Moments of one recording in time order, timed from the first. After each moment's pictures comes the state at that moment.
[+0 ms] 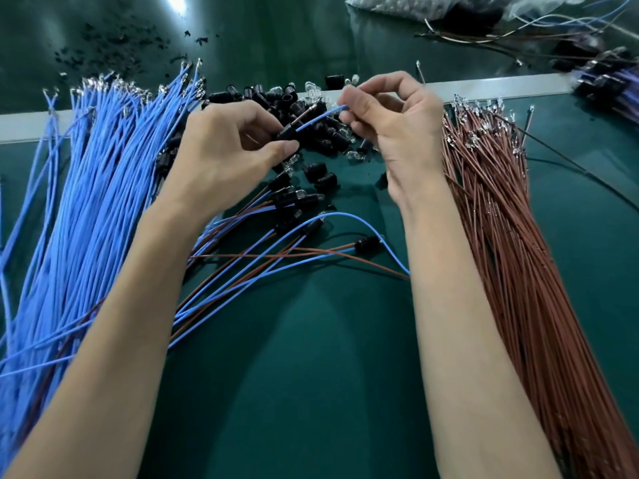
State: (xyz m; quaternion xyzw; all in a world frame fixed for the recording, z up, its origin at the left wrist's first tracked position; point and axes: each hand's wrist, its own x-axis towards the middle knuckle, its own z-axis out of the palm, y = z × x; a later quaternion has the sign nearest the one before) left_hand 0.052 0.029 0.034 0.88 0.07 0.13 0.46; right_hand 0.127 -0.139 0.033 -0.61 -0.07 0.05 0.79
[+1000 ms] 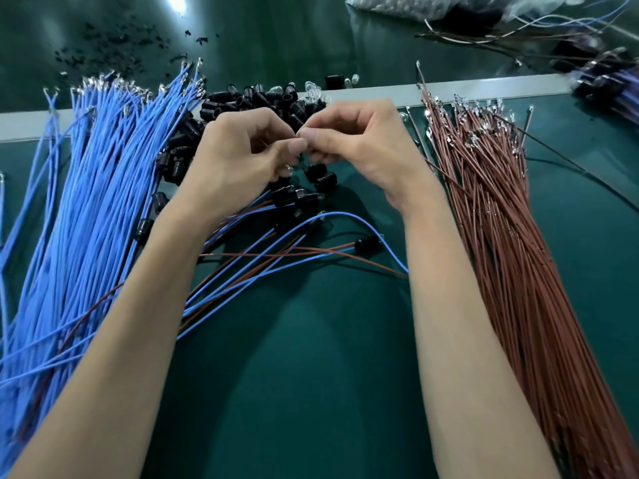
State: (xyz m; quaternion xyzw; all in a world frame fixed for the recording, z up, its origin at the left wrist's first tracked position) left_hand 0.051 0.018 0.033 0.84 0.07 0.09 0.53; right_hand 0.118 -0.134 0.036 -0.74 -0.22 0.16 0.61
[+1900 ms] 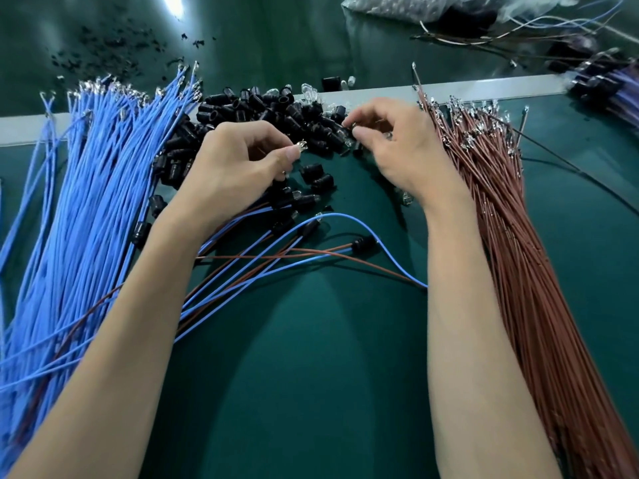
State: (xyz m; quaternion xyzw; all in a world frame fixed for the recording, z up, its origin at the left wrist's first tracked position) left_hand 0.050 0.019 0.028 0.86 0.09 0.07 0.51; right_hand 0.139 -0.165 0.027 -0.88 -0.20 0.04 0.43
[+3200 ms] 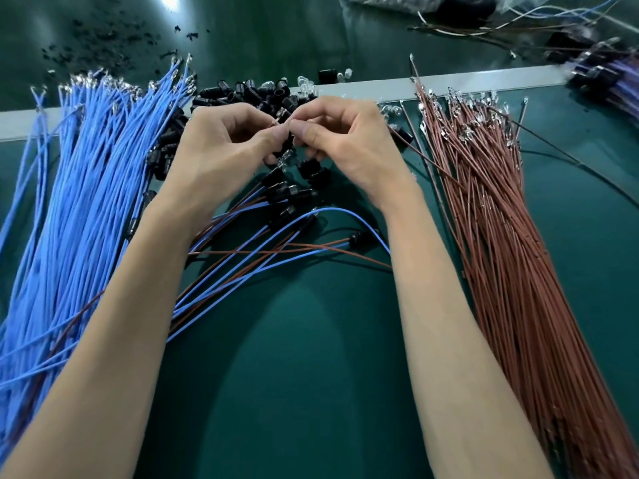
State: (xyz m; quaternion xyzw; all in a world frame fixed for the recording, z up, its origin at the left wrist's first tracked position) left_hand 0.049 0.018 0.034 0.81 0.10 0.11 0.56; right_hand 0.119 -0.128 0.024 -0.75 -0.23 0.13 0.61
